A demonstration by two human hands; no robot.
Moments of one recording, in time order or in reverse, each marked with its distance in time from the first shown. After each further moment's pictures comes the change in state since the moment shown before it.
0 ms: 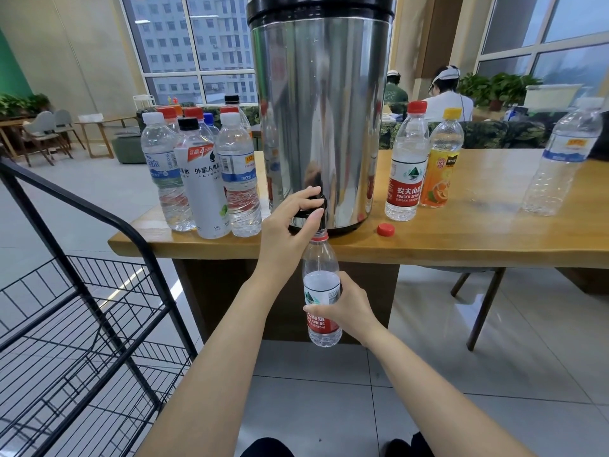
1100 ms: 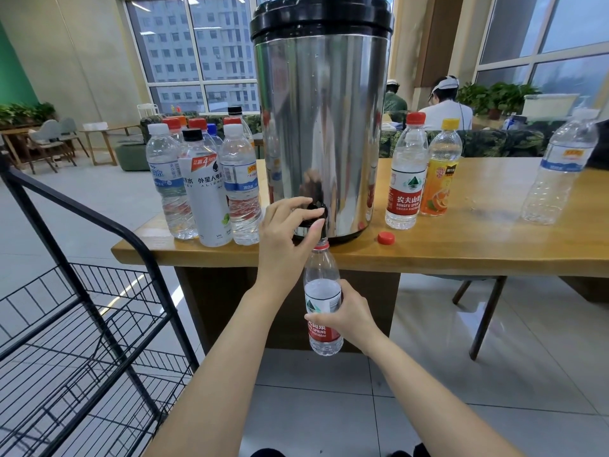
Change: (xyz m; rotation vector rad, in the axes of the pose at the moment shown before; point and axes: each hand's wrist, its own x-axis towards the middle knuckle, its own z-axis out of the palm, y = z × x) left_hand 0.001 -0.008 0.001 0.283 0.118 0.158; right_hand 0.001 0.002 -0.001 0.022 -0.024 -0.004
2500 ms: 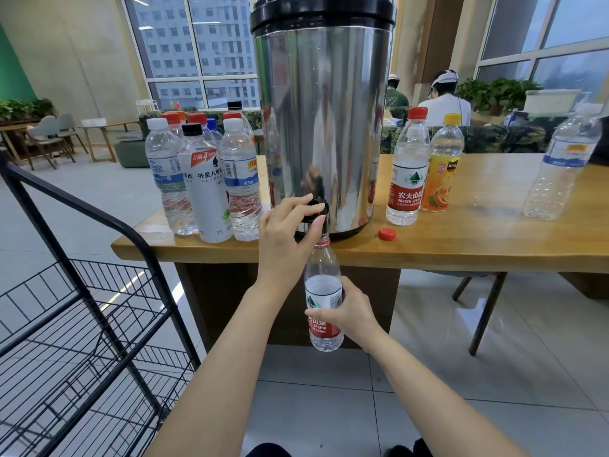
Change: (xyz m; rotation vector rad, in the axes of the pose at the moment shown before) left_hand -0.004 -0.004 0.003 0.013 0.002 0.019; right_hand -0.001 0.002 0.001 0.022 0.015 0.001
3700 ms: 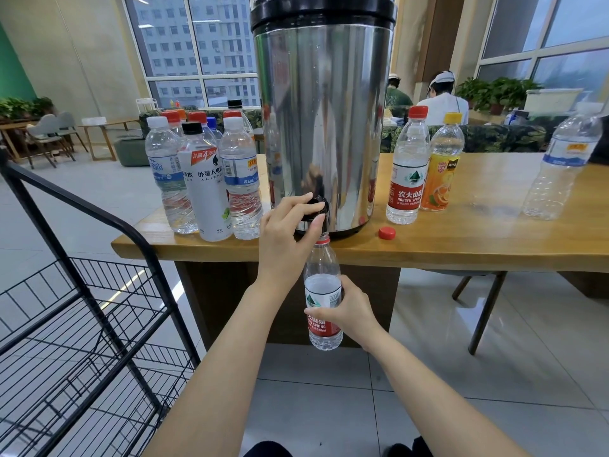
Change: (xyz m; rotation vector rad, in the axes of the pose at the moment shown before) left_hand -0.001 0.000 0.001 -0.040 0.009 -0.006; right_hand -0.001 -0.002 0.001 -0.016 0.002 0.015
